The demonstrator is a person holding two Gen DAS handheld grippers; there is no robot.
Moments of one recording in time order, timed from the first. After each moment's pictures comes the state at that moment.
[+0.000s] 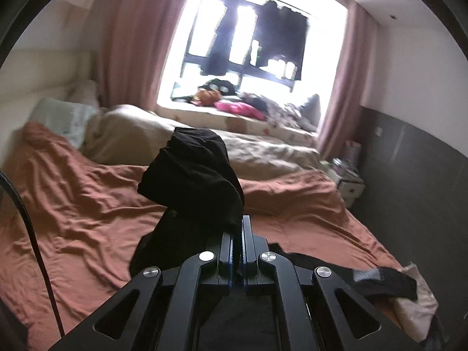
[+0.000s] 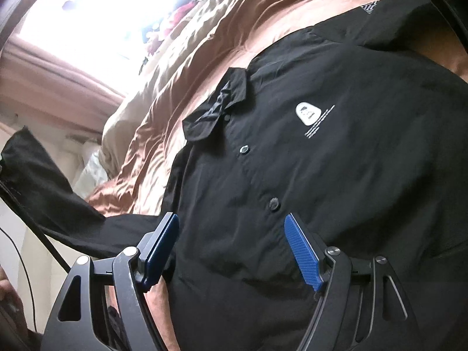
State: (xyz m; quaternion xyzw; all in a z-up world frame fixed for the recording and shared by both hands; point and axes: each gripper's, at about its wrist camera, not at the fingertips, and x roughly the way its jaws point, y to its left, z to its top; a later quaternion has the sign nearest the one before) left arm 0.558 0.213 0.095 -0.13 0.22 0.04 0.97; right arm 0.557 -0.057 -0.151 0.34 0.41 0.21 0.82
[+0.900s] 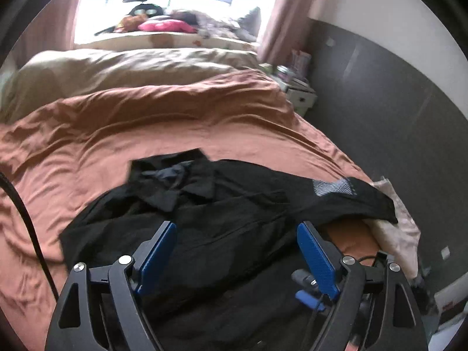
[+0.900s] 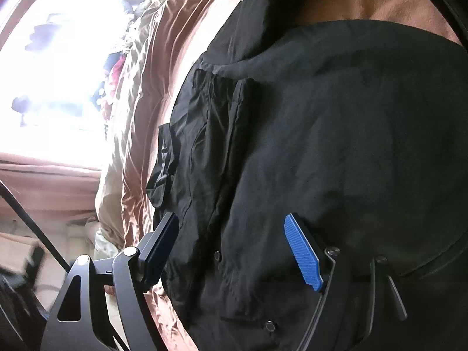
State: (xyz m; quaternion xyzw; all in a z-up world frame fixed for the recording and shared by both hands) left arm 0.624 0.103 -0.022 -0.10 0.38 -0.10 0.91; right arm 0.563 -0.150 -0.196 0.51 0.41 0.11 0.75
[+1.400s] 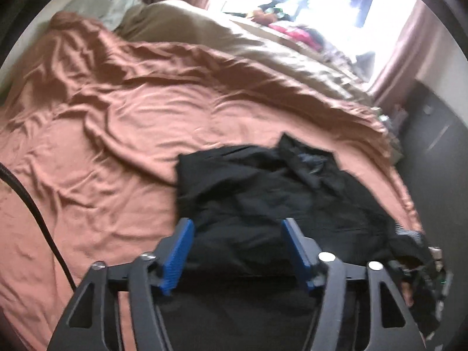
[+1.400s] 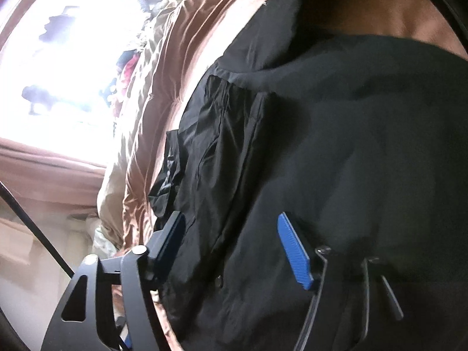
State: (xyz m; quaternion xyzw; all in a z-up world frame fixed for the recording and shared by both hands) left arm 0.557 0.243 -0.111 -0.23 0.39 0.13 0.88; right arm 0.591 -0.142 -0.209 0.48 0.38 0.12 0.78
